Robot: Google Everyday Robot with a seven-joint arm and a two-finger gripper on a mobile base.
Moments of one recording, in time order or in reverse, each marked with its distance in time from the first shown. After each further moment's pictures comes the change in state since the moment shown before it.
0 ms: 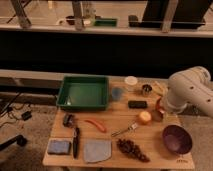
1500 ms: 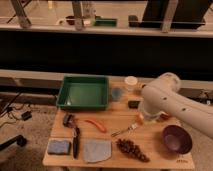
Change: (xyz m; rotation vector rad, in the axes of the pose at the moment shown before) arm -0.126 0.032 0.004 0.039 -0.024 -0.225
